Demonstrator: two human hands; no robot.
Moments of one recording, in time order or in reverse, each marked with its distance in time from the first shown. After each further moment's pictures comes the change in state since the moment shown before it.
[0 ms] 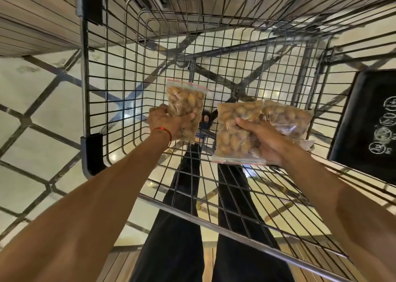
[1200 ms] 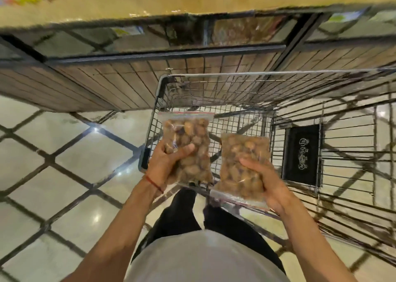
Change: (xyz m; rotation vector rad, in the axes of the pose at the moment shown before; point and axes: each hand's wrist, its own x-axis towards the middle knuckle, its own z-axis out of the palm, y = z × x) left_hand -0.266 0.025 -0.142 -0.720 -0.472 0.404; right_hand -0.264 -0.008 0.056 0.148 -0.025 -0.369
